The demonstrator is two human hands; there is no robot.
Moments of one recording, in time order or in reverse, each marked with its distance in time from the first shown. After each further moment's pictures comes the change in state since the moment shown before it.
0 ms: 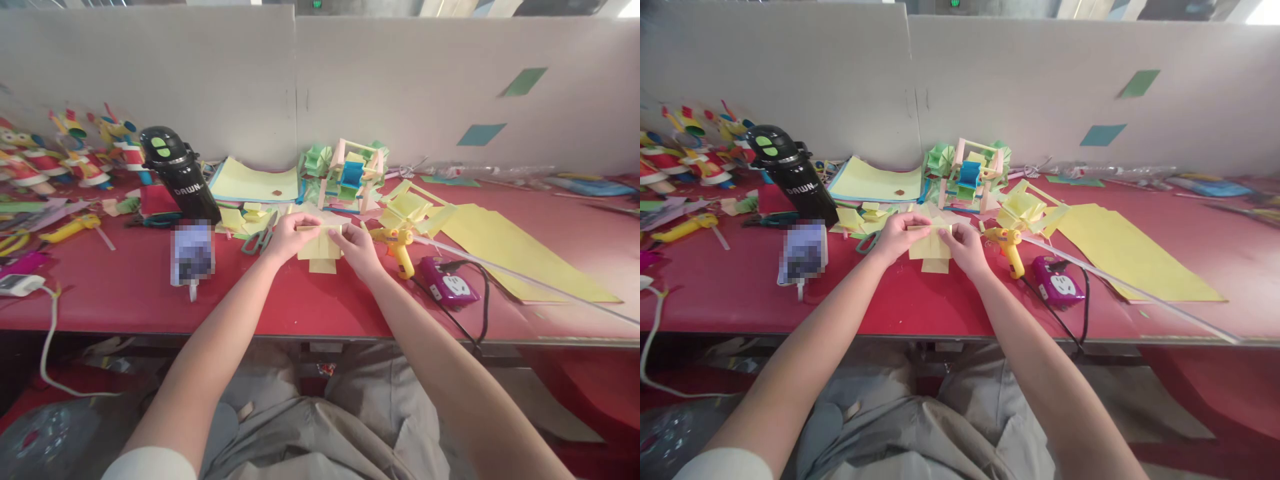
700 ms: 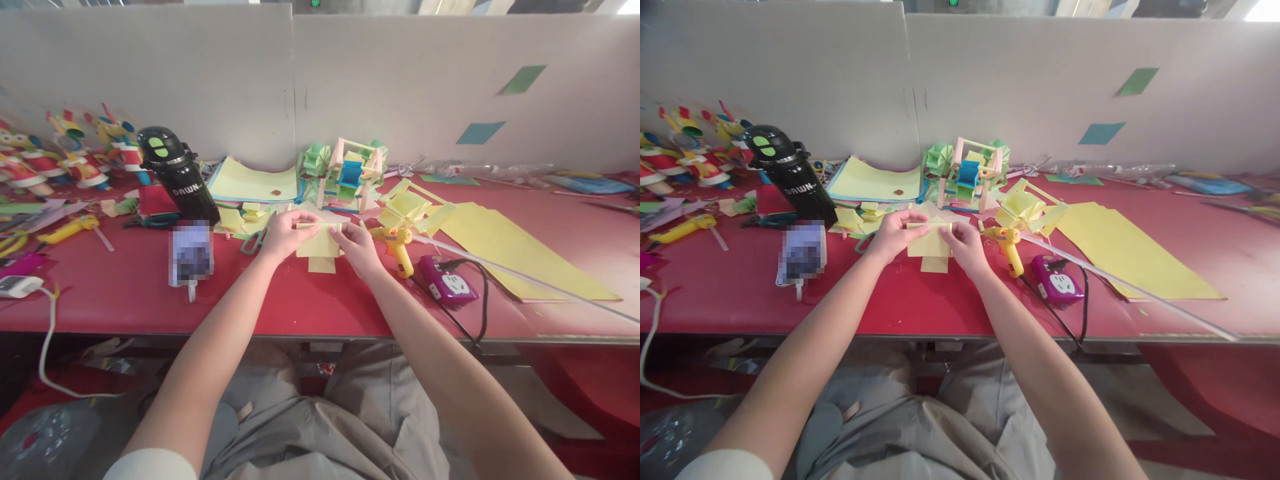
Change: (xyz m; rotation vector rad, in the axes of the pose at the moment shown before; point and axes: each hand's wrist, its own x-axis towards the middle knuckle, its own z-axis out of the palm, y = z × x) left_hand 0.002 -0.004 -0.004 0.045 0.033 -0.029; right_hand 0.003 0.004 -0.002 -0.013 -0.014 -0.034
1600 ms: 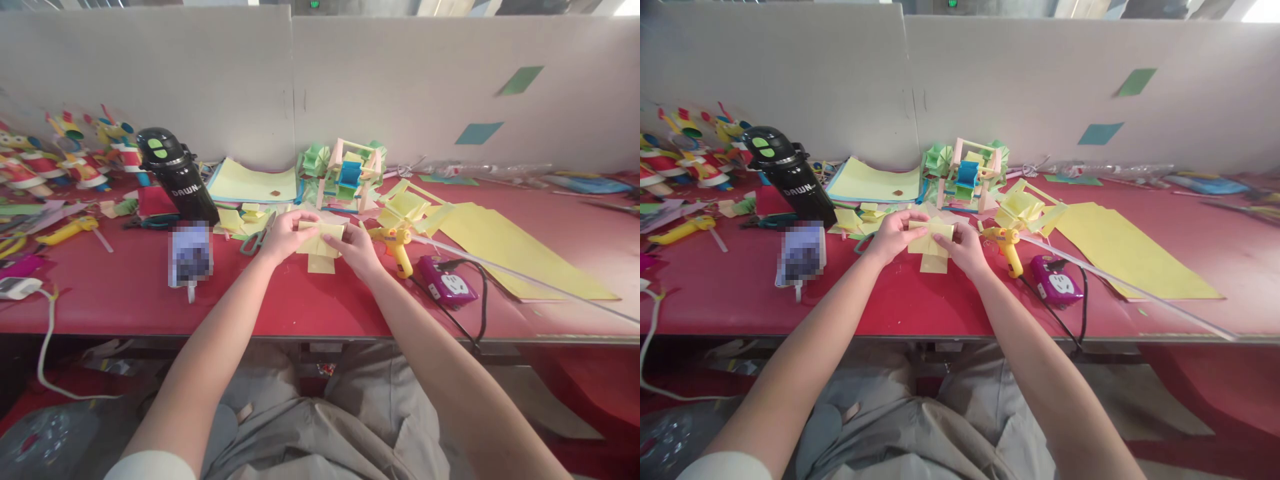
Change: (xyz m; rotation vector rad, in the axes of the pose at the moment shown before) left_hand -0.002 0.003 -0.001 -0.058 -0.076 -0.003; right_hand -0.001 0.000 0.001 0.077 -0.016 0.057
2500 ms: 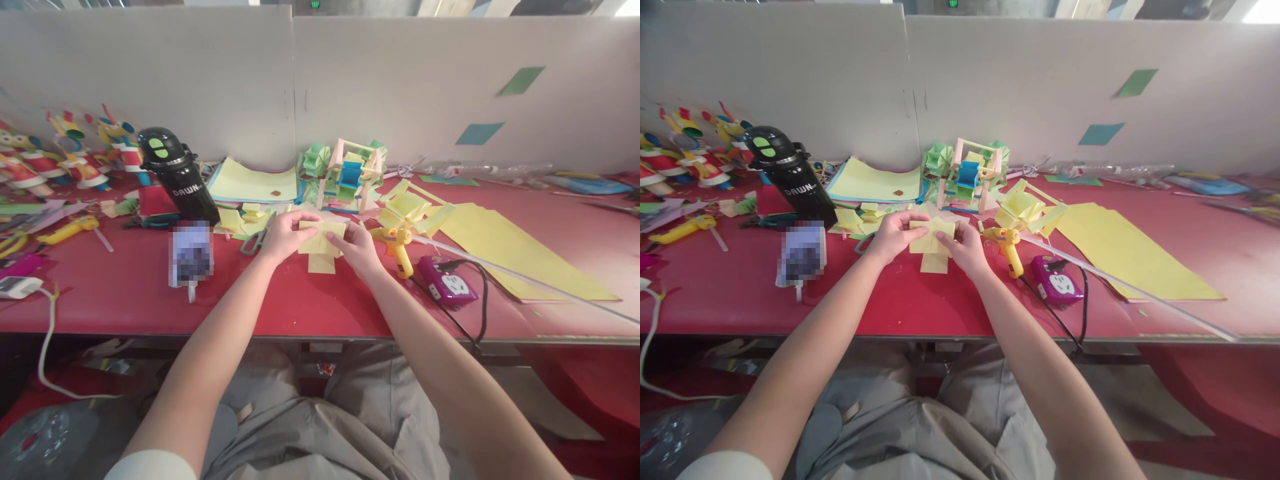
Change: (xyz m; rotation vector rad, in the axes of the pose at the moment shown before) left_hand 0.000 0.000 0.000 0.096 0.059 0.046; right_hand 0.000 -0.001 0.000 0.012 0.014 -0.046
